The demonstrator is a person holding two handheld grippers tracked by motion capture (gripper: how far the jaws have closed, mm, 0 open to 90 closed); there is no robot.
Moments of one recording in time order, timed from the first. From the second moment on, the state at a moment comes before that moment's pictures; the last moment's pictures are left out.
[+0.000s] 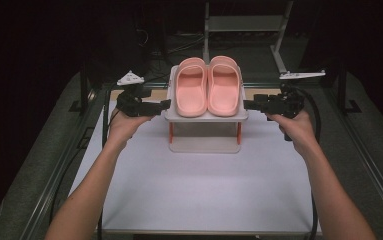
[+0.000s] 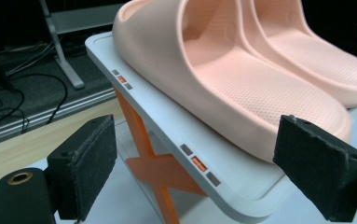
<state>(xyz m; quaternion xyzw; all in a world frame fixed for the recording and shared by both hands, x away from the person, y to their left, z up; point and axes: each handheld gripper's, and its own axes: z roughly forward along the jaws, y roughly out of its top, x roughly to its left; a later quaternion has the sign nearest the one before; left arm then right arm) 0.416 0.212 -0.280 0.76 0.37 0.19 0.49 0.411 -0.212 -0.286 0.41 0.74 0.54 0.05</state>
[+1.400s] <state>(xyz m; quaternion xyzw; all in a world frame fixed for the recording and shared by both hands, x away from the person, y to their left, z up) 0.365 0.225 -0.300 0.77 0.36 0.20 0.49 0.369 -0.229 -0.319 0.40 0.73 0.55 0.03</state>
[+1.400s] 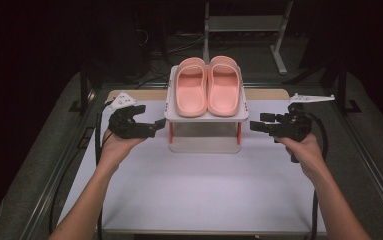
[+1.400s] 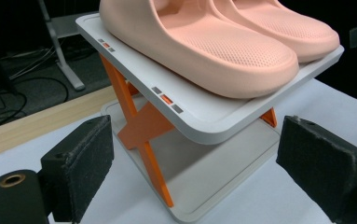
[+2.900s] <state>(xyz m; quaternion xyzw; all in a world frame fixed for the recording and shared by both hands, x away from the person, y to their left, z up) 0.344 0.255 -0.344 0.76 0.38 0.19 0.49 0.350 -0.238 -0.357 0.40 0.73 0.55 0.01</state>
